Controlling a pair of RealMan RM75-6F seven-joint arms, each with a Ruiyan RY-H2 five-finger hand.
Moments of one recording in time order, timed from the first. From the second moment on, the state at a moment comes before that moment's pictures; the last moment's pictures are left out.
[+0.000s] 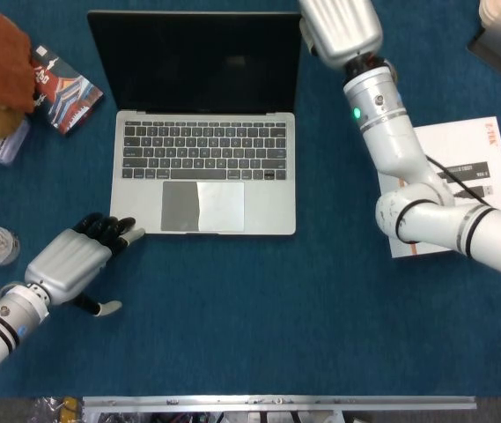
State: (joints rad) left arm -0.49 -1.22 0.17 -1.65 1.49 0.85 0.19; right arm 1.13 -1.83 0.43 -0.94 -0.97 0.93 -0.62
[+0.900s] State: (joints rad) left arm -0.32 -1.06 0.10 -1.68 1.44 1.21 0.06; right arm 0.74 -1.29 0.27 -1.69 -1.08 1.21 -0.53
